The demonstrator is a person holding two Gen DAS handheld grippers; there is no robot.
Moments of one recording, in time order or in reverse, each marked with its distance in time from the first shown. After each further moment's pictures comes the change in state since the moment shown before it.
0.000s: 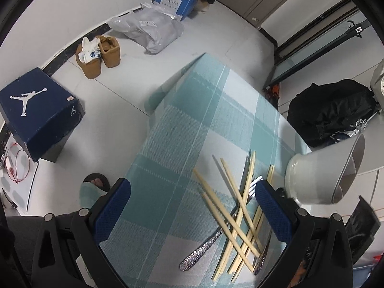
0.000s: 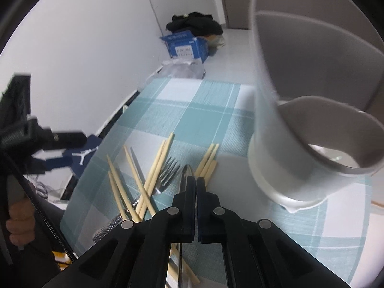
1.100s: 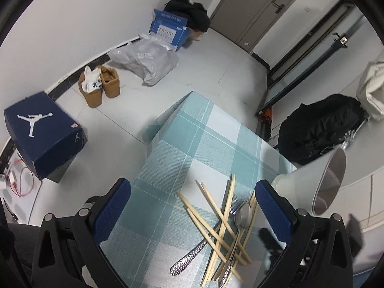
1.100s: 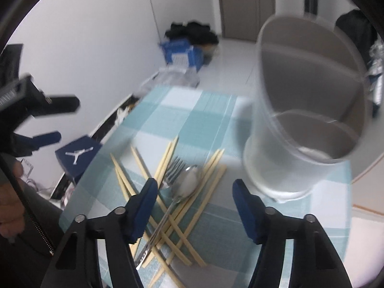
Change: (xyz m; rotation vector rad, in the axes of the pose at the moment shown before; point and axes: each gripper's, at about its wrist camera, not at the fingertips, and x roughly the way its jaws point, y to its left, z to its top) left arm -0.036 -0.020 0.002 0.013 -0.183 0.003; right arm -0.007 0.024 -0.005 -0.047 -0.008 -0.066
